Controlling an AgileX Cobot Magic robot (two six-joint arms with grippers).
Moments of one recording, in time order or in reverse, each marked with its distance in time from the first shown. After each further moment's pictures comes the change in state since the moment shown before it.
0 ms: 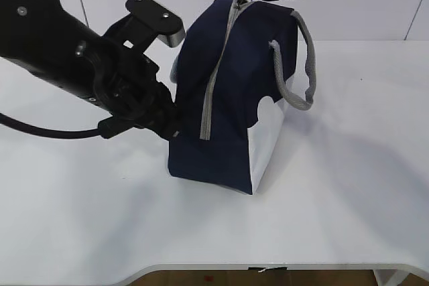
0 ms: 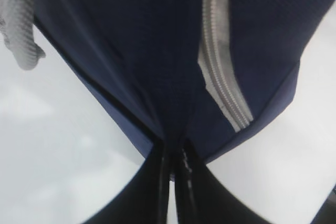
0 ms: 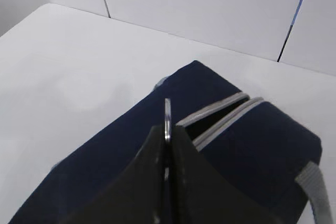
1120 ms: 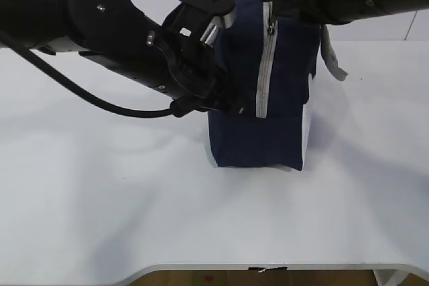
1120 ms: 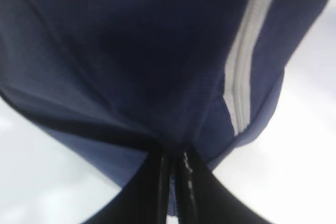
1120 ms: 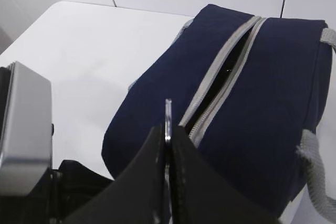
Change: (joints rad) left arm -0.076 0.144 -0.152 -0.149 -0.121 -0.002; right arm 0.000 -0.208 0.226 0.134 -0.016 -0.002
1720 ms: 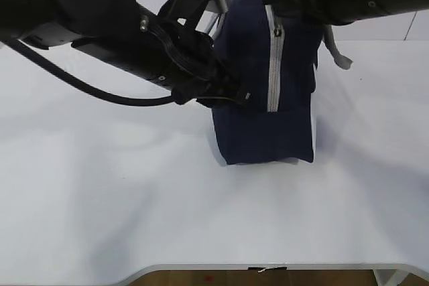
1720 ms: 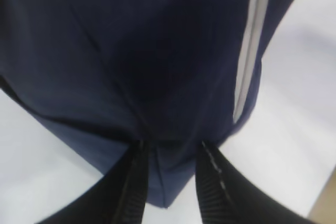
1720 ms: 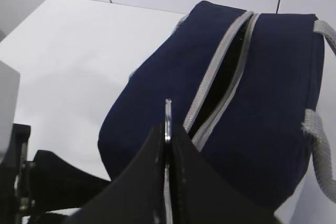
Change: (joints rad) left arm 0.000 -0.035 0.000 -0.104 0.036 -0.008; right arm 0.000 0.000 0.000 -0.025 0.010 -0.002
